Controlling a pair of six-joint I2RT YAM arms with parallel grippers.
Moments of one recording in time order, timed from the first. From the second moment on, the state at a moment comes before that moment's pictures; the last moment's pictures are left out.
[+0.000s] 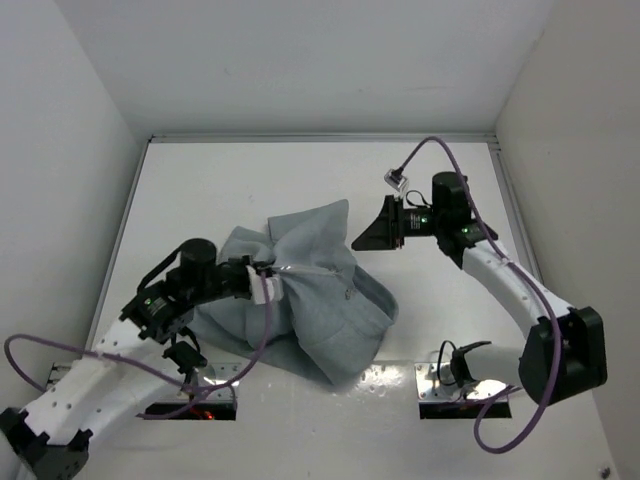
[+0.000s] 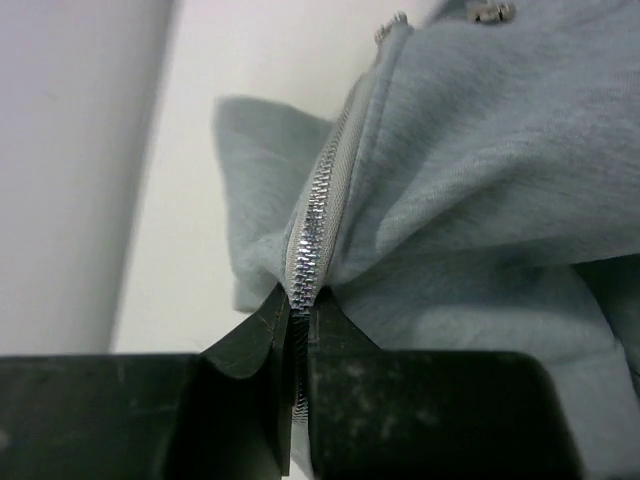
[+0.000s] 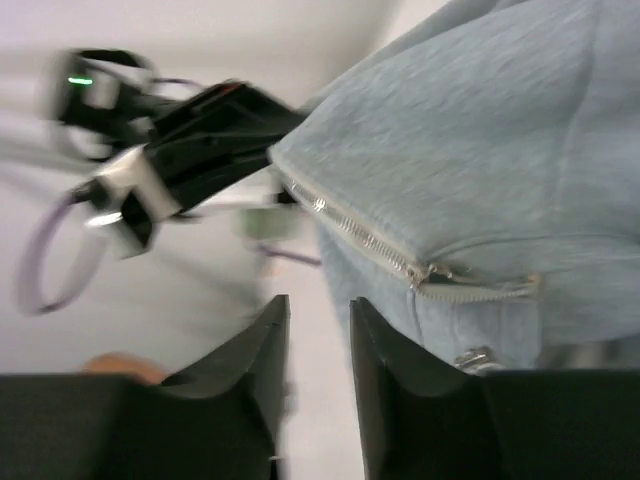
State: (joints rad) left arm -0.62 0.61 0.68 -0.43 0.37 0.86; right arm 0.27 1.25 0.78 0.13 -1.19 0.83
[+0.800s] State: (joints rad) left arm -0.62 0.76 0.90 -0.53 0.46 0.66; right arm 0.54 1.19 0.76 -0.80 -0.62 -0.02
